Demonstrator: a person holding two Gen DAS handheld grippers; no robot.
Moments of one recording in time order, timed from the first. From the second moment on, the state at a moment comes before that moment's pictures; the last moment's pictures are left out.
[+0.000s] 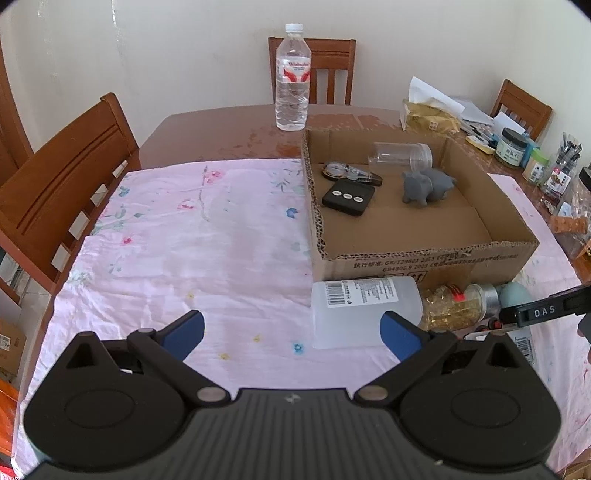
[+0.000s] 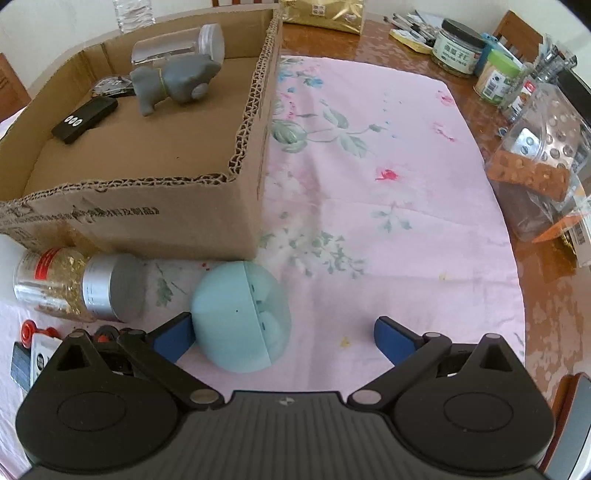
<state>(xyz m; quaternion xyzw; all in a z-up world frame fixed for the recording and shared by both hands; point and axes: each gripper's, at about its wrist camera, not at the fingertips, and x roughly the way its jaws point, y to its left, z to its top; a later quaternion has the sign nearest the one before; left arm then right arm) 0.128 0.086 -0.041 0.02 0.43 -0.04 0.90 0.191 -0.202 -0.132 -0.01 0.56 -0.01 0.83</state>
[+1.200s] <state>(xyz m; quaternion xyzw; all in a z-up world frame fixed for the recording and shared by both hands) 0.153 0.067 -0.099 0.03 0.45 -0.04 0.89 0.179 -0.203 -0.133 -0.04 0.52 0.03 0.85</state>
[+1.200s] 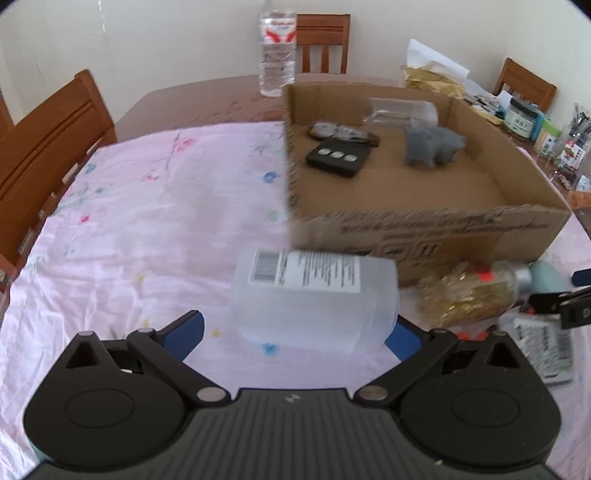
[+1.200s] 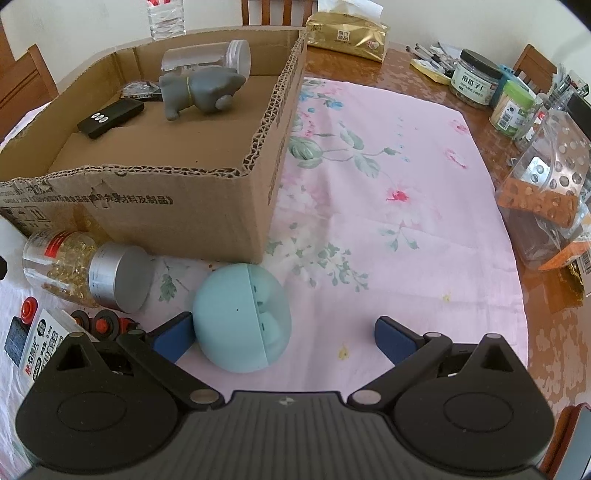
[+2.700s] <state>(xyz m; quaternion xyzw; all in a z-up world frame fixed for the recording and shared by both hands) 0.157 0.062 -0.110 0.05 0.41 -0.05 0.91 0.177 -0.212 -0.120 -0.07 0.51 0.09 0.85</state>
